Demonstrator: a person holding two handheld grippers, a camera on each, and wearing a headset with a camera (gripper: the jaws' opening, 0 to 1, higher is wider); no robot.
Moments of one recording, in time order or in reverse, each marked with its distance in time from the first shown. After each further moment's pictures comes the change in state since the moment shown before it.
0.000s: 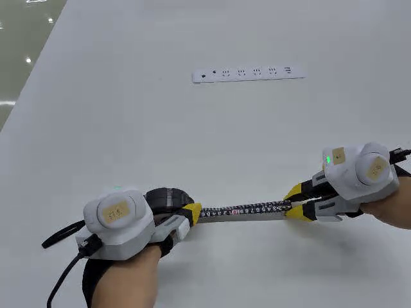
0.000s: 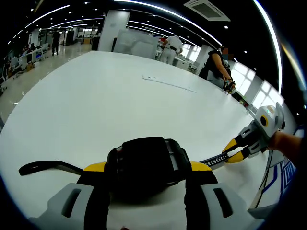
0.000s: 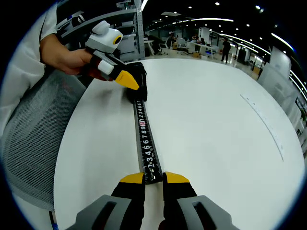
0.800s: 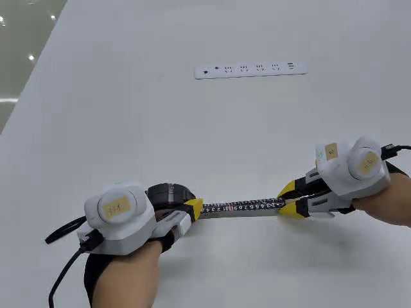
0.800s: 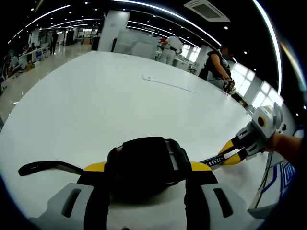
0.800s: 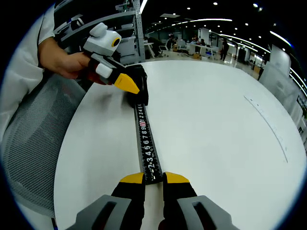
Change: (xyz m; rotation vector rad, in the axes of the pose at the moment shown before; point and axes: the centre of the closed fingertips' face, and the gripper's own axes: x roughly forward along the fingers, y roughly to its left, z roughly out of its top) left arm 0.000 0.001 0.001 -0.004 -0.003 -0.006; right arm 0.013 0.004 0.010 0.016 -0.023 0.020
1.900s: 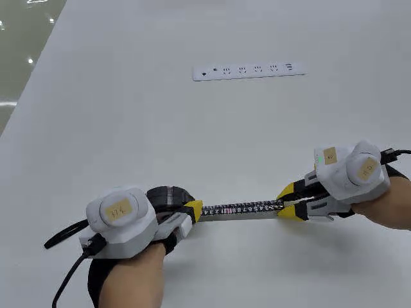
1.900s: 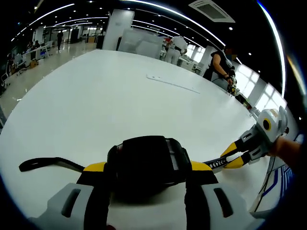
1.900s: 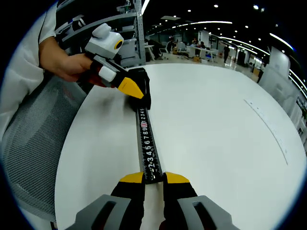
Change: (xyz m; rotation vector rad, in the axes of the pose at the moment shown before) left arm 0.001 0.002 -0.002 -0.020 0.005 0.036; right arm 0.003 0.005 0.013 -0.003 -0.061 -0.002
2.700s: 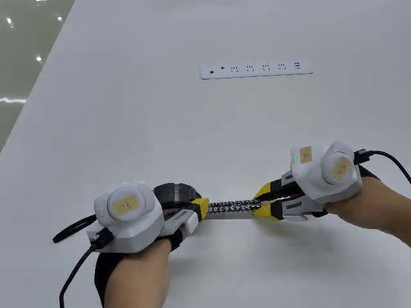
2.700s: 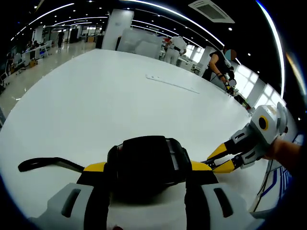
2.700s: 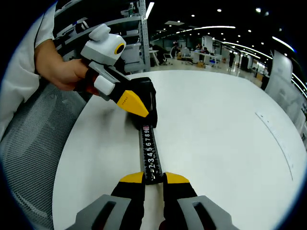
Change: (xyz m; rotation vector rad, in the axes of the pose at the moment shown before) left arm 0.000 -0.001 0.000 -0.008 0.001 -0.011; right arm 0.035 0.005 0.030 -0.027 -0.018 0.027
